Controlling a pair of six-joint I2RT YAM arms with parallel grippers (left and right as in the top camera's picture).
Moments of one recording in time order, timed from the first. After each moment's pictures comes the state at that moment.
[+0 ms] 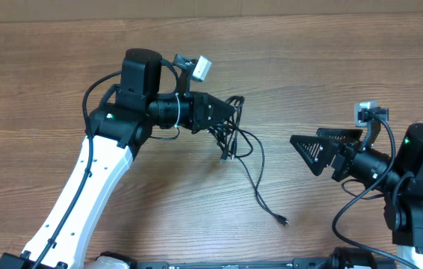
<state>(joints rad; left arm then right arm) -0.32 1.43 1.26 -0.53 0.94 -0.42 -0.10 0.81 0.94 -0.72 -0.86 0.28</state>
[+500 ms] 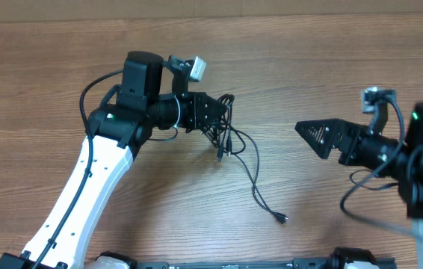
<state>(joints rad) -0.32 1.43 1.26 -0.60 0.77 -0.40 -0.10 1.02 1.22 -1.05 -0.79 0.28</state>
